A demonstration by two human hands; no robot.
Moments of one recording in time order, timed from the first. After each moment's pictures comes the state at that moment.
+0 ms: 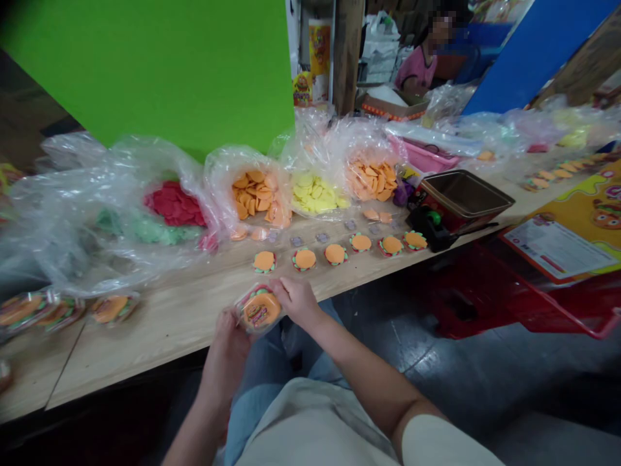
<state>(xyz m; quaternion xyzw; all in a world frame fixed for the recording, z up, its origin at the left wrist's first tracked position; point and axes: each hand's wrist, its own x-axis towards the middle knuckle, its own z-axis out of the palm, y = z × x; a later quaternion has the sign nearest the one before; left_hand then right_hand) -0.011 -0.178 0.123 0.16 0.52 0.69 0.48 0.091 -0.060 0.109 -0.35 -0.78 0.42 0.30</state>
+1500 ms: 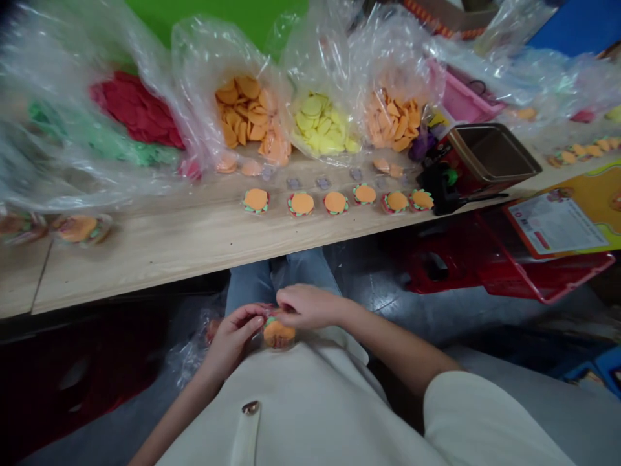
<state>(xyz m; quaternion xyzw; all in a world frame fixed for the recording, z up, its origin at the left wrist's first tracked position) 0.023 -0.261 0.066 0.17 0.58 0.52 0.60 0.167 -0.113 0.104 -0.12 -0.90 0.41 -0.08</state>
